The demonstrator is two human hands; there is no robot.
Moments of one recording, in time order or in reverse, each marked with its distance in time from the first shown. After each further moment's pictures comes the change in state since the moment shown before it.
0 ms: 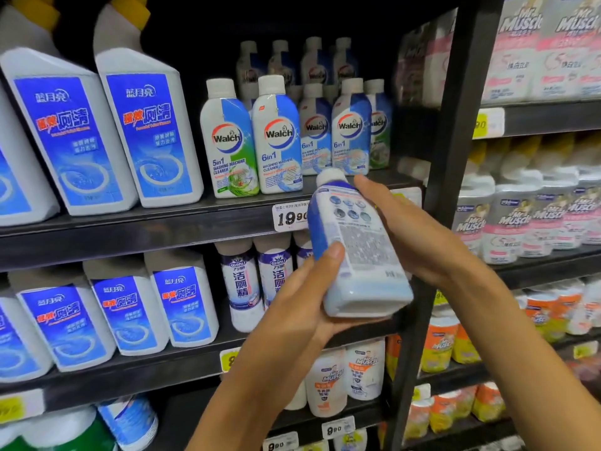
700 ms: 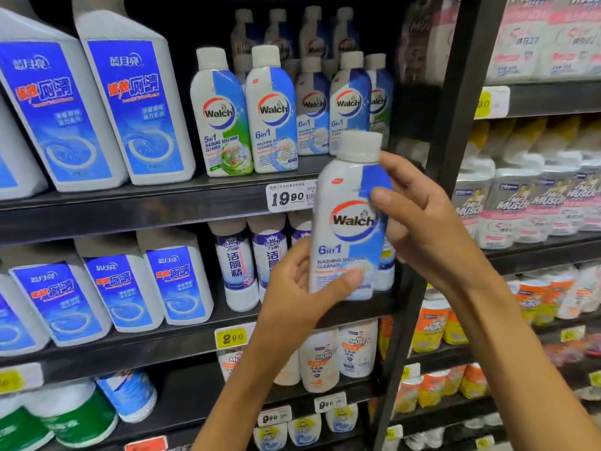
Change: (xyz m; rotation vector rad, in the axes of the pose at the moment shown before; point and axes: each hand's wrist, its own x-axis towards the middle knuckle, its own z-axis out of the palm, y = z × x) left_hand 0.011 -0.032 -0.020 0.455 0.141 0.301; right_hand -0.021 0.016 -0.010 0.086 -0.024 -0.411
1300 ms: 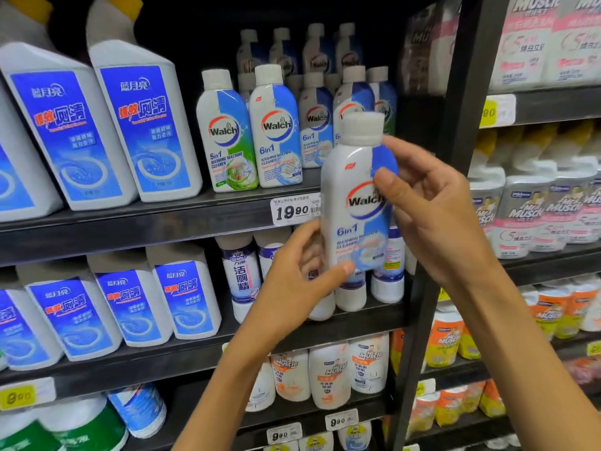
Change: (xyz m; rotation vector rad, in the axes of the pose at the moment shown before) left_hand 0.029 0.013 -0.014 0.217 -0.084 0.066; right_hand 0.013 -0.013 0.004 -0.080 0.148 -0.183
